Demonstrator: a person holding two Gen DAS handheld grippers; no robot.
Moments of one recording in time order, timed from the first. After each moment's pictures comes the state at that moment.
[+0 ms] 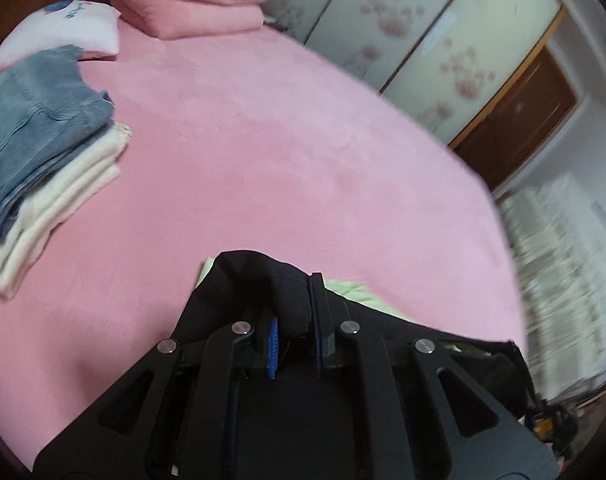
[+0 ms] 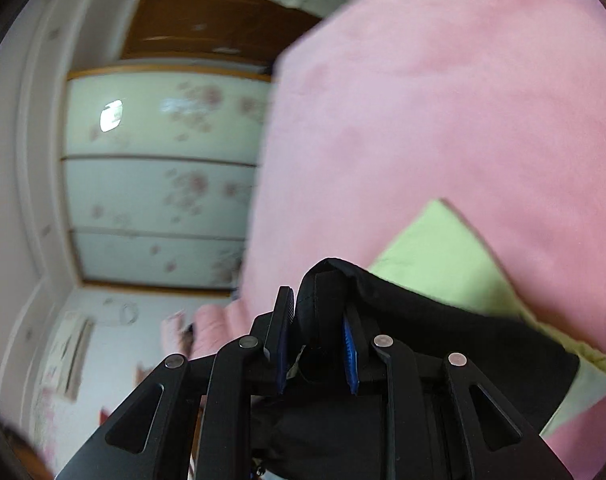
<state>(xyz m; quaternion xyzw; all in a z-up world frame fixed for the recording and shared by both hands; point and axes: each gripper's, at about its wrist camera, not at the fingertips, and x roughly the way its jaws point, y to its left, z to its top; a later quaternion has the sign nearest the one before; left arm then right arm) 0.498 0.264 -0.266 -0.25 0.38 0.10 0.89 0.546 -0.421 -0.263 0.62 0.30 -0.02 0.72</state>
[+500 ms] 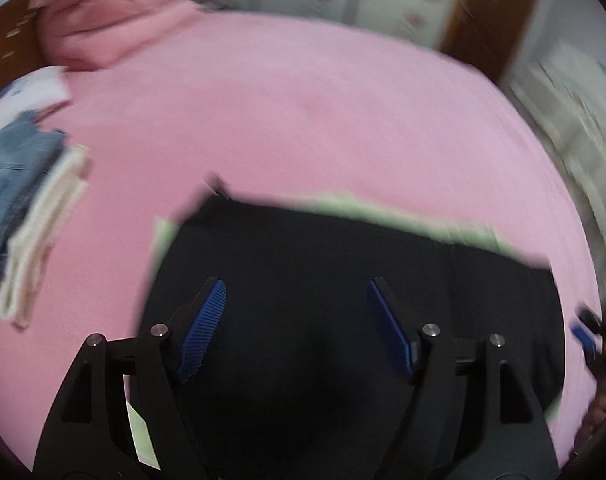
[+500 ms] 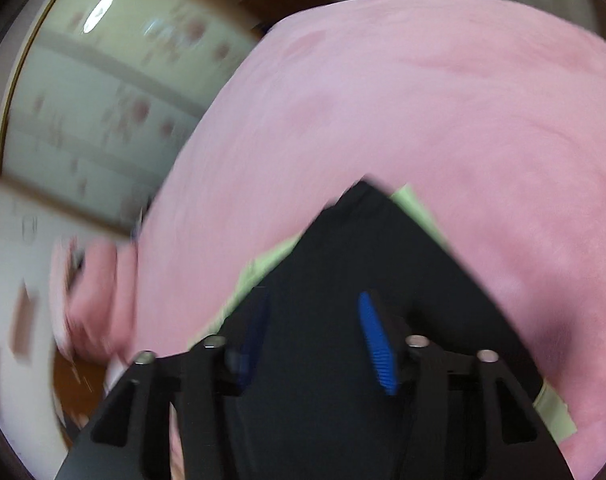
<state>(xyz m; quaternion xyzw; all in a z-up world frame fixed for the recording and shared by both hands) 0.502 0.147 -0.329 -0.06 0.47 0.05 0.88 0.590 -0.331 -0.283 0.37 0.43 -0.02 0.83</state>
